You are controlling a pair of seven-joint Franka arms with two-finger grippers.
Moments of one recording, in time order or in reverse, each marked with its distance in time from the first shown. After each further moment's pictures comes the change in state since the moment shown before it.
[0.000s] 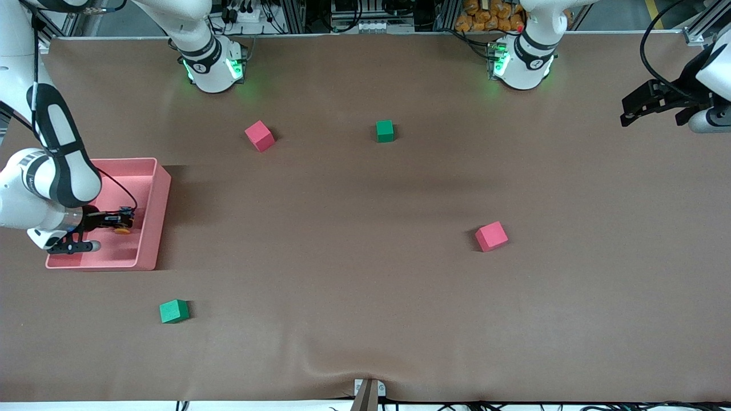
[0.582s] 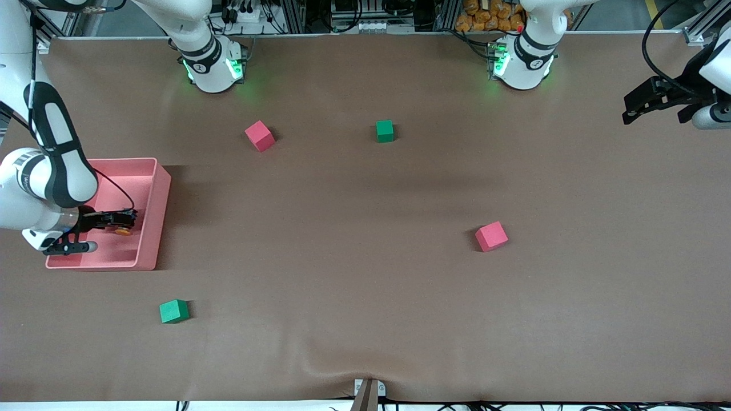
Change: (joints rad) left arm 0.001 -0.010 0.003 0.002 0.000 -0.001 0.000; right arm 0.000 -0.003 0.000 0.010 -0.006 -0.015 -0.004
